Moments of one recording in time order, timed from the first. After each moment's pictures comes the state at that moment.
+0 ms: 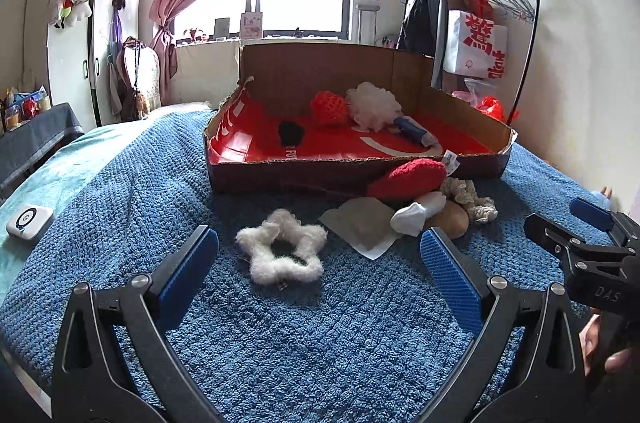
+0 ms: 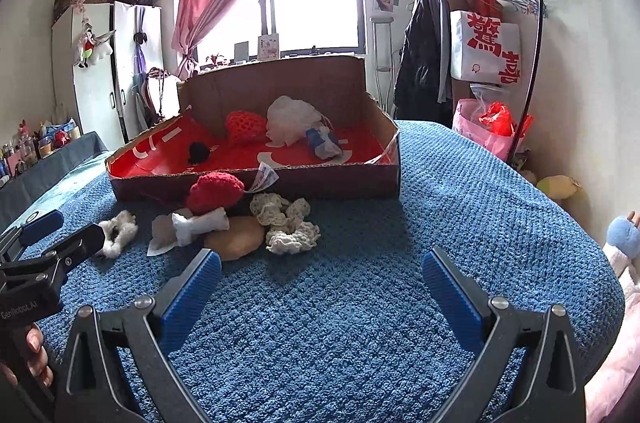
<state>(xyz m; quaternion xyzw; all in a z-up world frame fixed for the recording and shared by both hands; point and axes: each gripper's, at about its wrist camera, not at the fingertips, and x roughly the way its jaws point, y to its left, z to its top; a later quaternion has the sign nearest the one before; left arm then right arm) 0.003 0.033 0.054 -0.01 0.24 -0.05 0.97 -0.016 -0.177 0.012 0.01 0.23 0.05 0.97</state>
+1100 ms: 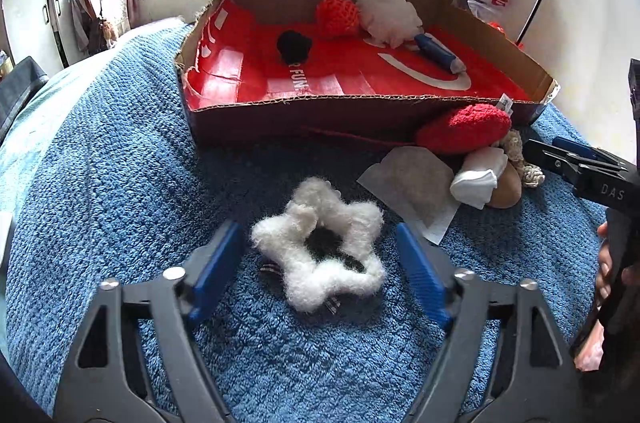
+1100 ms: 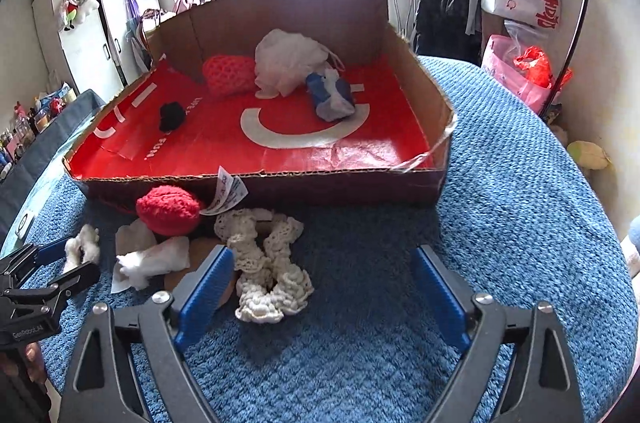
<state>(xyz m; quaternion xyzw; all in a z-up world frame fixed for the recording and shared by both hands) 0.081 0.064 0.033 -0.01 0.42 -0.10 0.90 0.093 -0.179 0.016 0.02 0.39 0.08 0.92</state>
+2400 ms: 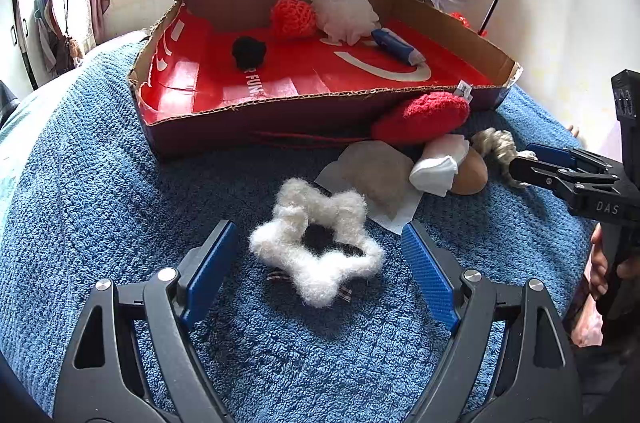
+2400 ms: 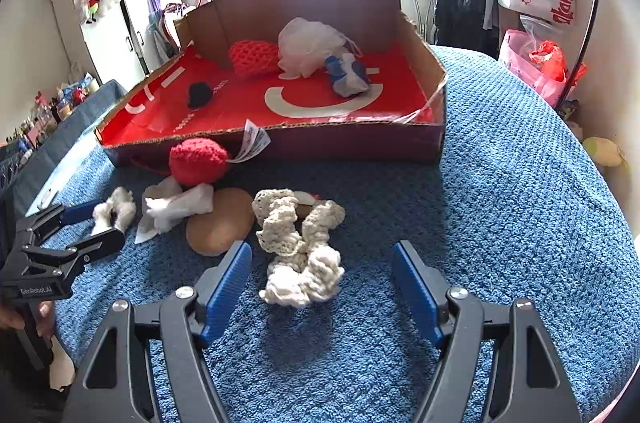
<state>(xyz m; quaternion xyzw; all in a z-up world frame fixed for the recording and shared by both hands) 0.074 0.053 0.035 0.02 0.41 -0.16 0.90 0.058 -0.186 0.011 0.02 0.39 0.12 0.91</state>
